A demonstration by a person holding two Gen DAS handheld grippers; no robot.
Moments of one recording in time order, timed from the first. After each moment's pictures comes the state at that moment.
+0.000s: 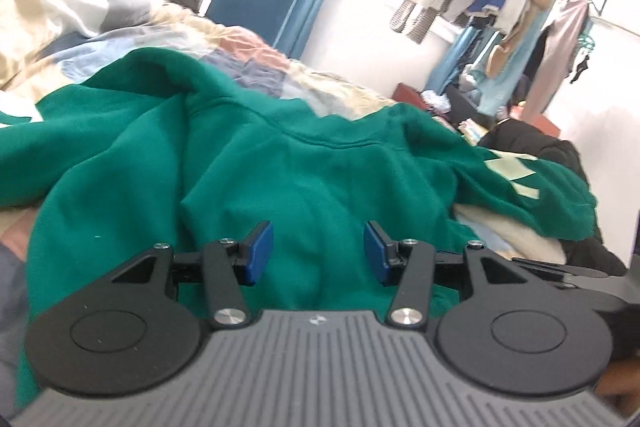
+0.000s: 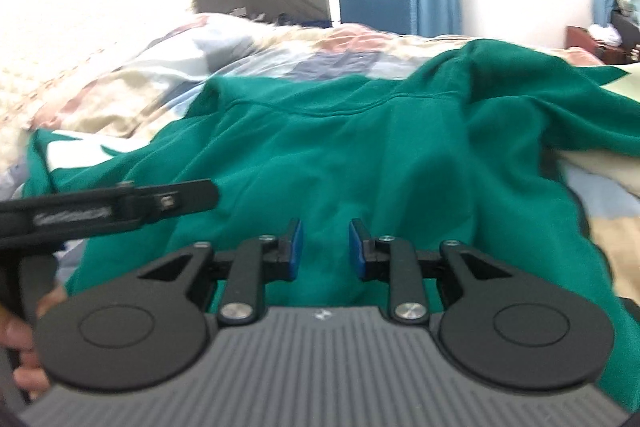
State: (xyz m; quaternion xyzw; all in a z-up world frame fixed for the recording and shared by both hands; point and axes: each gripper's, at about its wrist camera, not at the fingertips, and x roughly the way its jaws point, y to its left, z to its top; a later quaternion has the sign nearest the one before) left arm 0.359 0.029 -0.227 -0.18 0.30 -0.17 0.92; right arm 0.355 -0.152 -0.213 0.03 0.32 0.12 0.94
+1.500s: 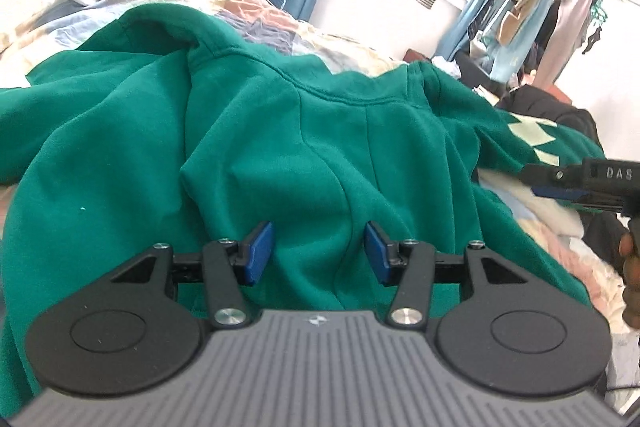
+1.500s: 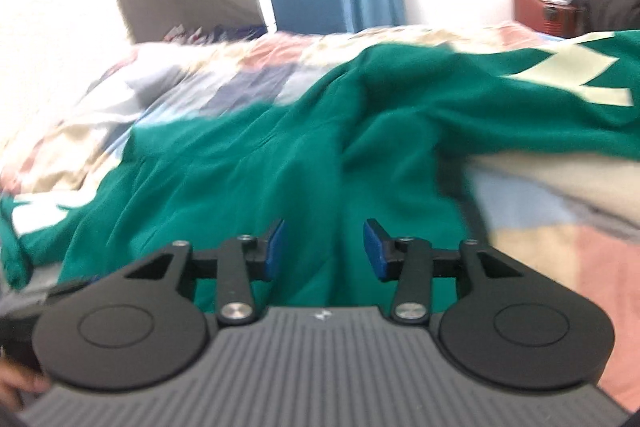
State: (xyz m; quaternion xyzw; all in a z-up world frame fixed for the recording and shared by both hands) left arm 0.379 0.023 -0.256 -0.16 0.35 -0.16 0.91; right arm 0.387 -0.250 -0.182 0.10 0.35 0.05 0.93
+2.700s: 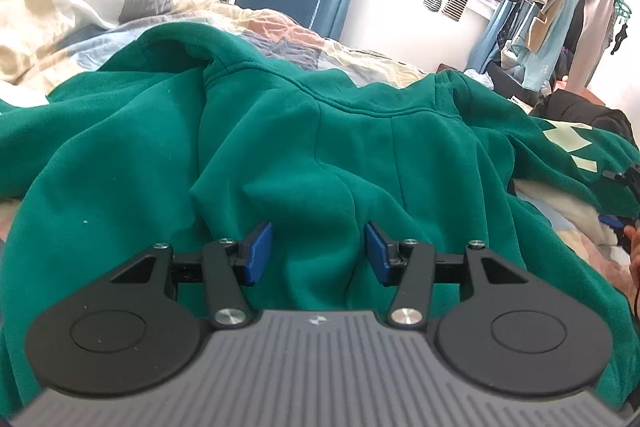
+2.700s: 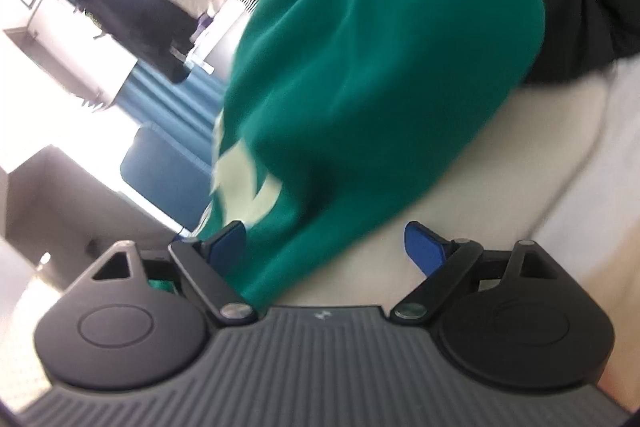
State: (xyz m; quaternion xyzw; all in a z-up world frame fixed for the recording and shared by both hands) left arm 0.383 0.003 -0.264 -0.12 0.32 -0.10 0.93; right arm 0.410 -0.547 -0.265 0.42 0.18 -0.11 0.88
